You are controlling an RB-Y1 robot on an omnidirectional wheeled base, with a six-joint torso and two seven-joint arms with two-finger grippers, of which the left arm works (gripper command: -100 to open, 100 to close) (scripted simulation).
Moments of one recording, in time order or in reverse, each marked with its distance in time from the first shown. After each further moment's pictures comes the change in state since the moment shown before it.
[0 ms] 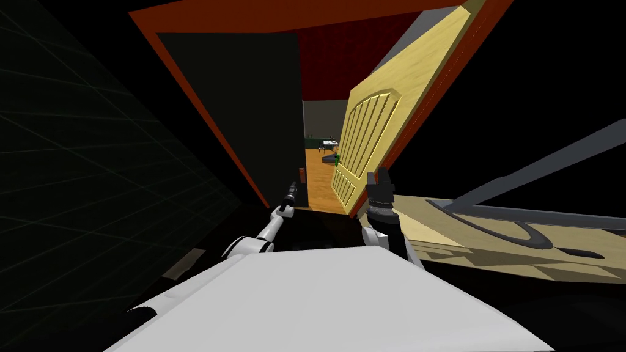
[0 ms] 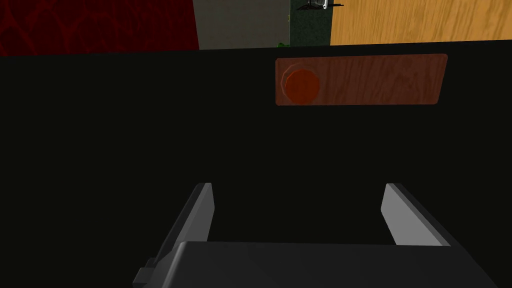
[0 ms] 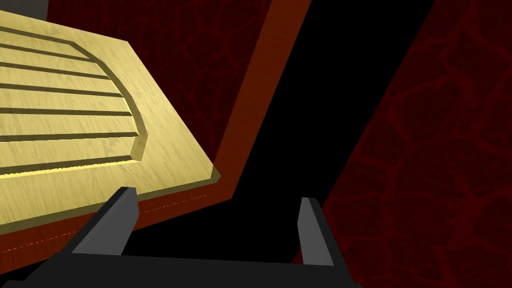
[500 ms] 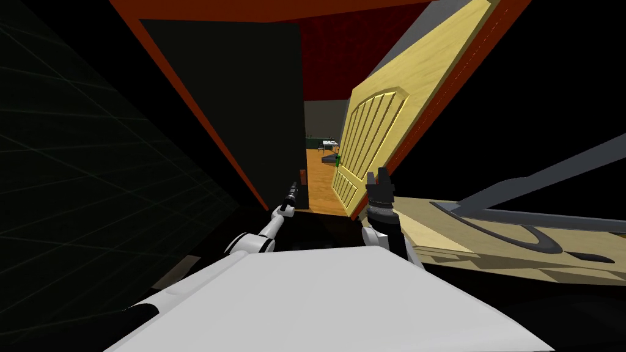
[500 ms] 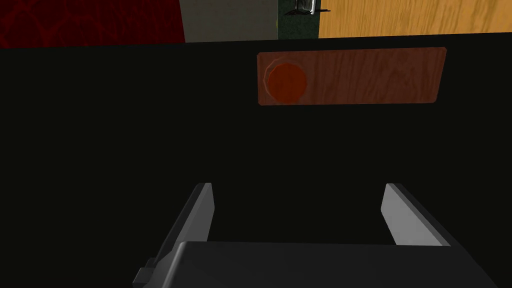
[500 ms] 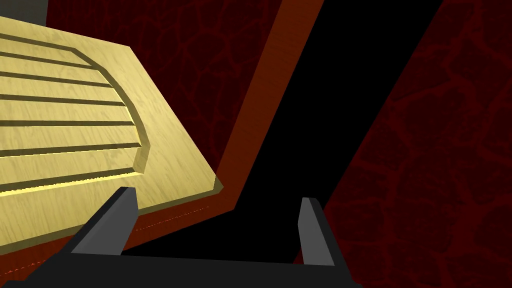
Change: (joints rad) arm -0.037 -0.005 0.000 0.072 0.000 0.006 0.007
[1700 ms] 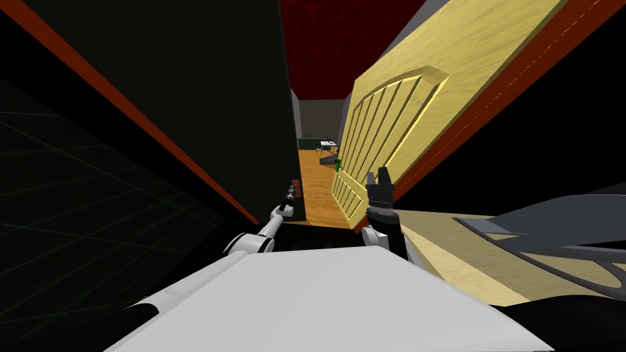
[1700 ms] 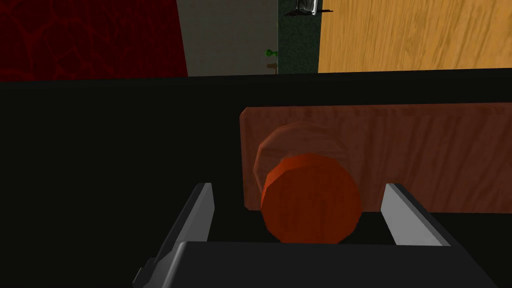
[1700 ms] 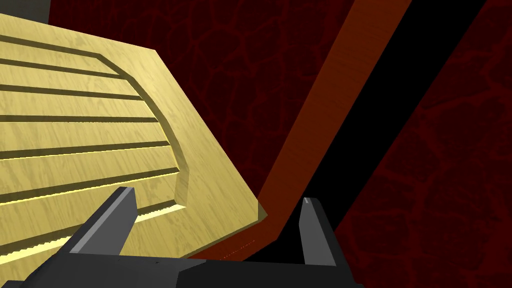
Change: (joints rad) arm -0.001 0.009 0.023 0.007 0.006 -0.001 -0.006
